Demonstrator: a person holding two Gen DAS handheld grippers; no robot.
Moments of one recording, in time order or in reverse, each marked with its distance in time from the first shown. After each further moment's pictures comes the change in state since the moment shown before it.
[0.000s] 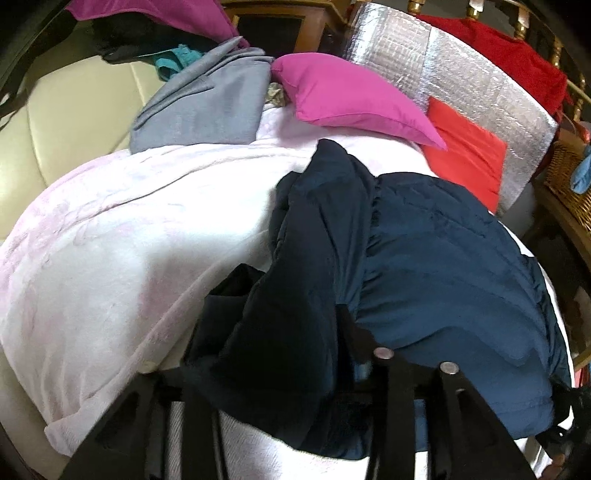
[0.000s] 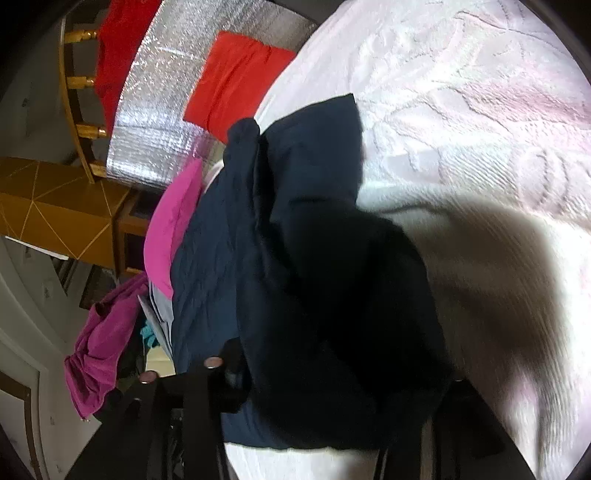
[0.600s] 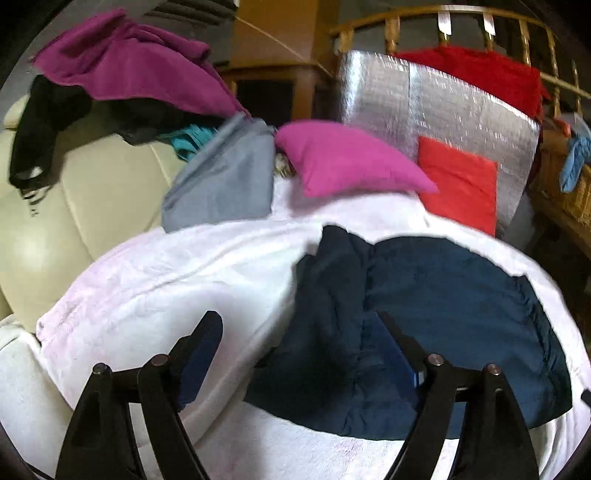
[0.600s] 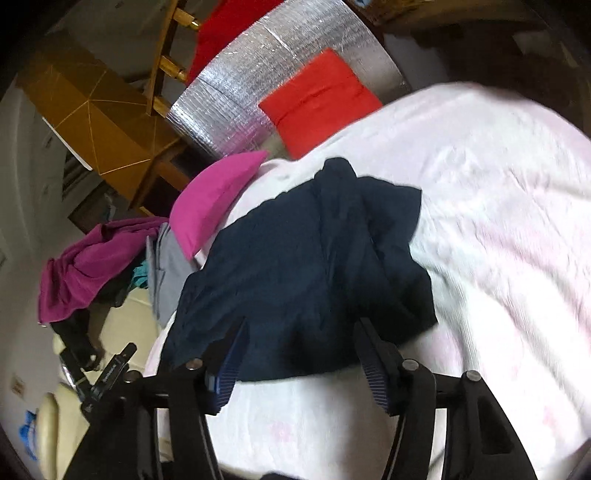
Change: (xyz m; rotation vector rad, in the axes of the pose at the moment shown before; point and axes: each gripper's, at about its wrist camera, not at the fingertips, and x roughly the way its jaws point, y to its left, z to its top) left arm -0.069 -0.004 0.017 0.124 -0.181 0.070; right arm -0.071 0.083 -0.035 -0.429 -0.102 -0.086
